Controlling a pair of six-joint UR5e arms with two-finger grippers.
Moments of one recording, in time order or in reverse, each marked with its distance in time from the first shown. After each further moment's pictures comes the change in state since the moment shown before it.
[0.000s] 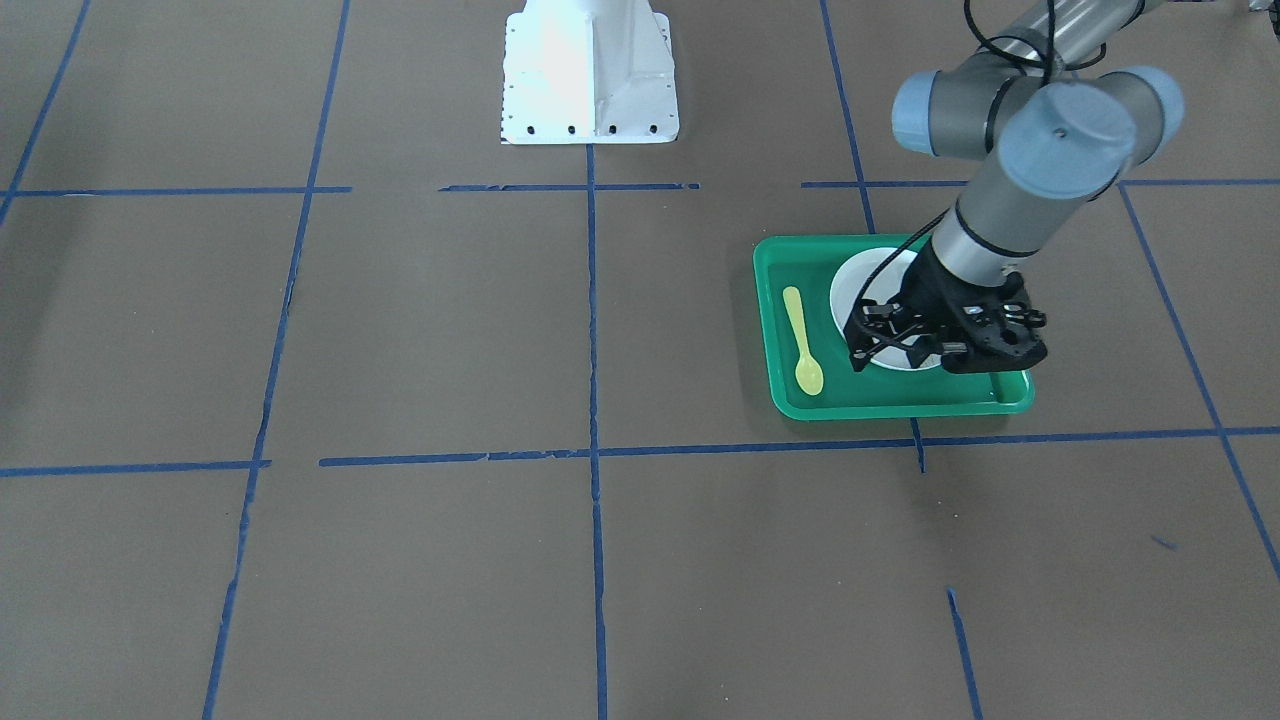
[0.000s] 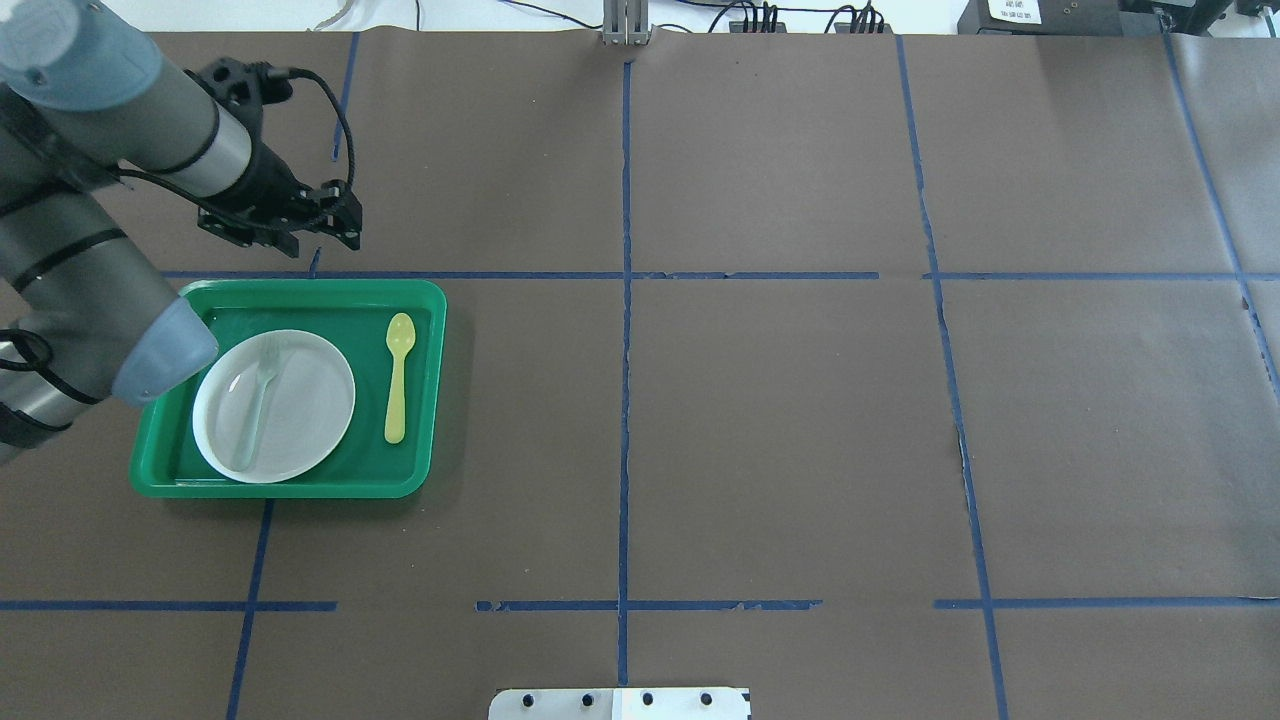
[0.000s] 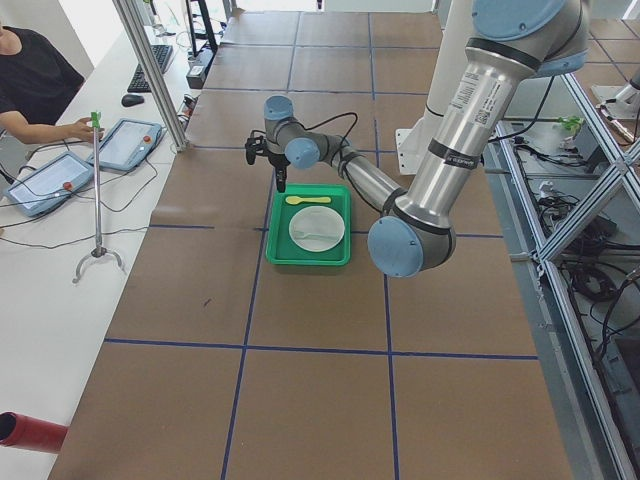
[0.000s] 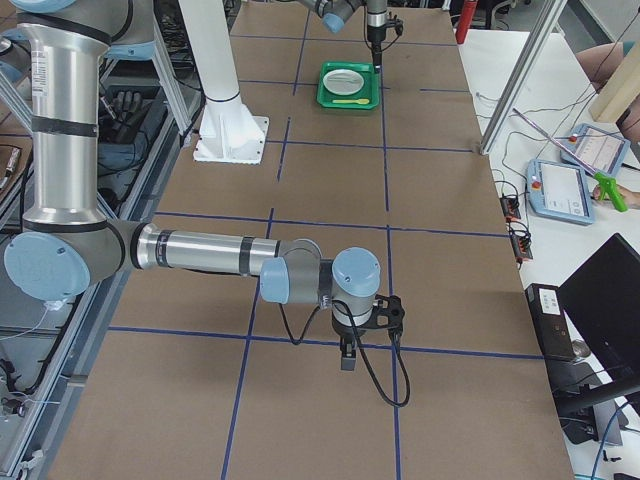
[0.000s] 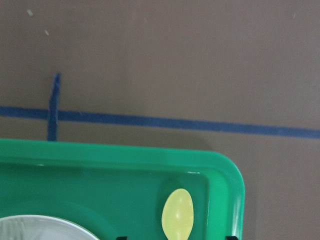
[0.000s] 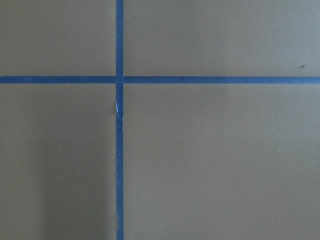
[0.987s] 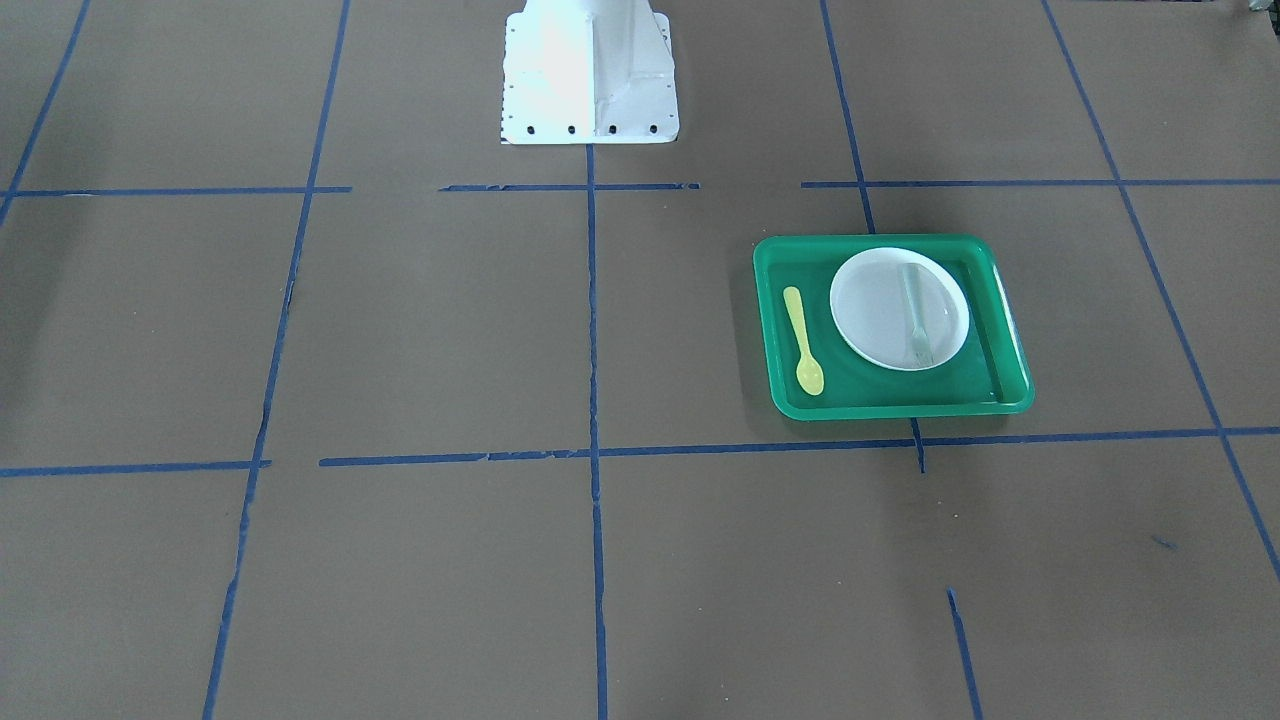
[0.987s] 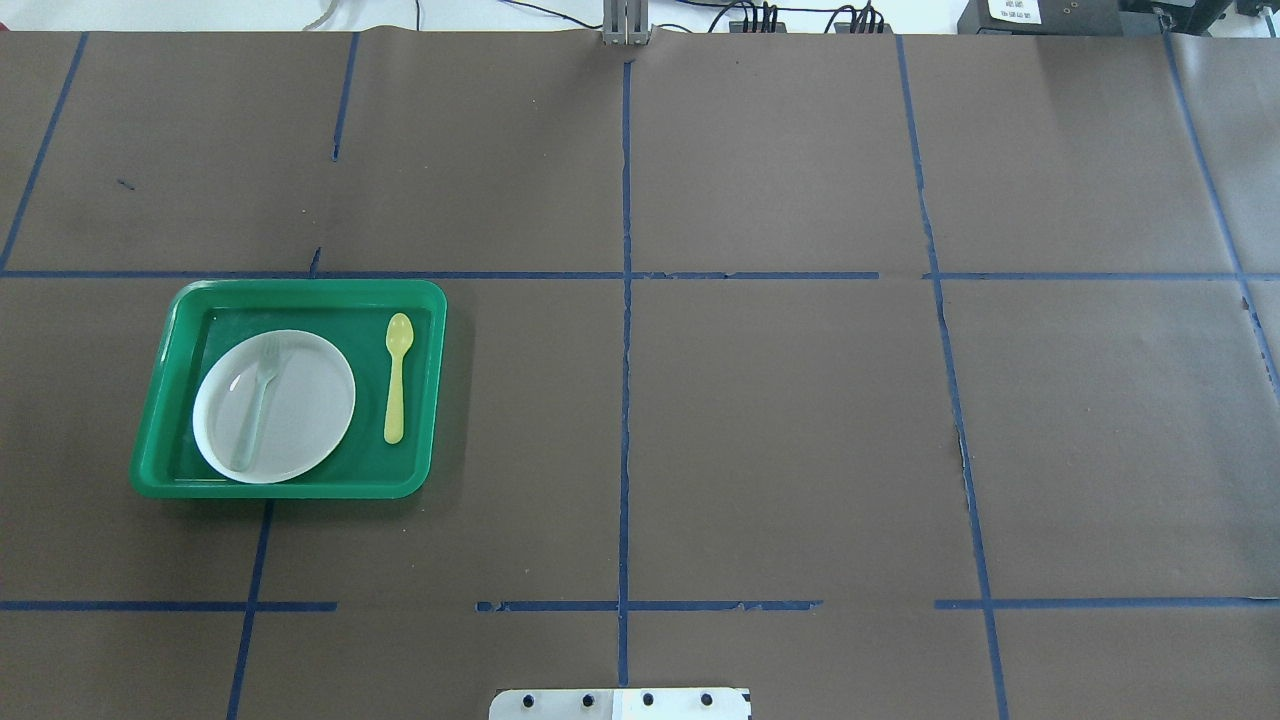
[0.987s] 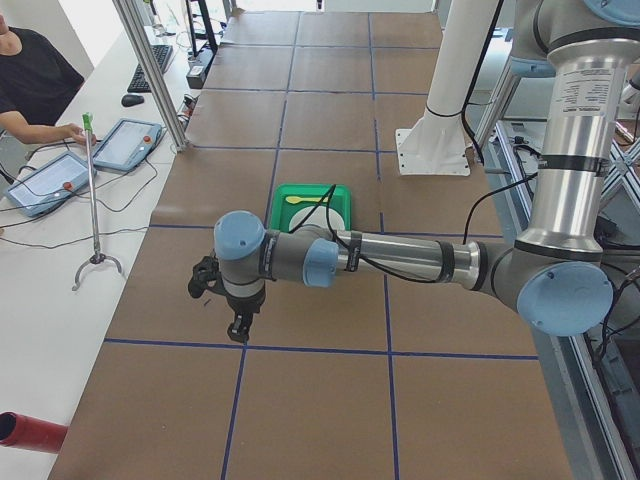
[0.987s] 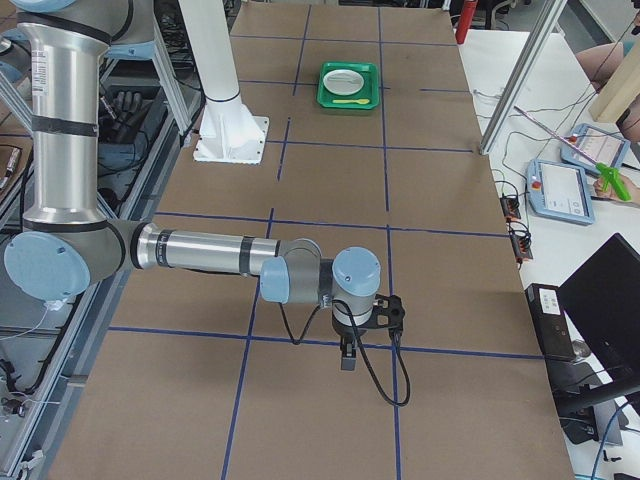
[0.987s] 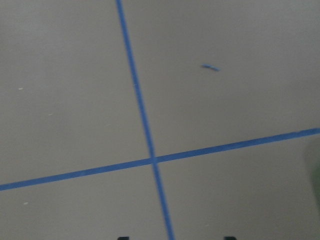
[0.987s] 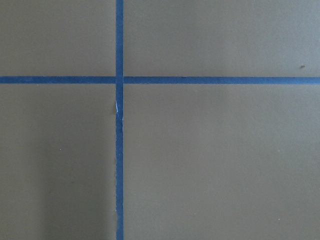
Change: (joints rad) left arm -0.670 0.340 0.209 0.155 -0.146 1.196; right arm 0.000 0.000 0.000 0.000 -0.001 0.000
